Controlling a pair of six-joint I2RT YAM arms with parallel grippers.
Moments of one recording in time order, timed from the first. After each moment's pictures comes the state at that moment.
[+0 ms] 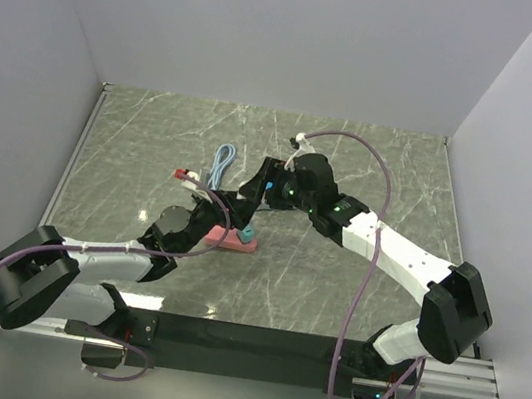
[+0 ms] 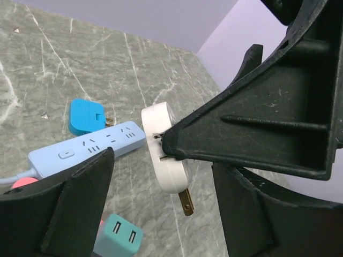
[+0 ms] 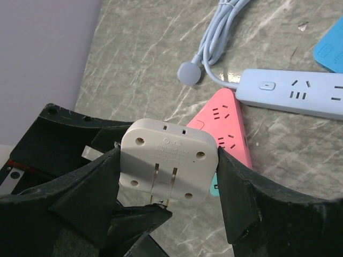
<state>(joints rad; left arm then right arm) -0.77 1.25 0.34 1.01 -0.21 -0.58 0.74 1.47 1.08 -0.08 -0.13 0.70</state>
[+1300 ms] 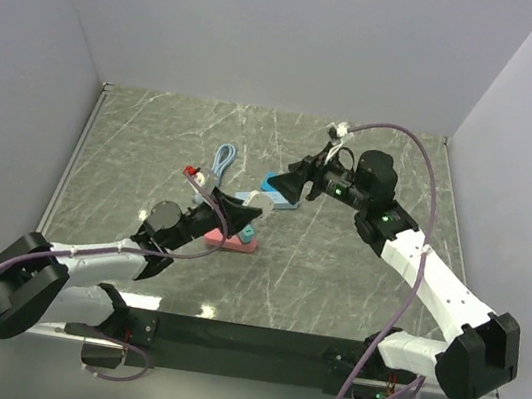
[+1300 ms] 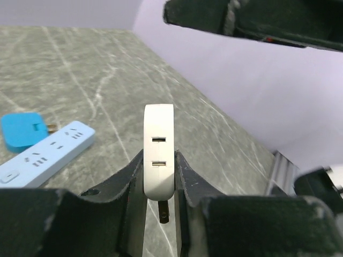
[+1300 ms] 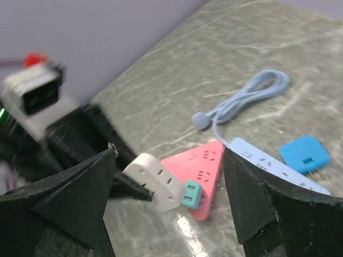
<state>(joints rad) -0.73 1.20 0.35 1.01 0.15 -0.51 0.51 1.23 0.99 0.10 -0.50 0.36</state>
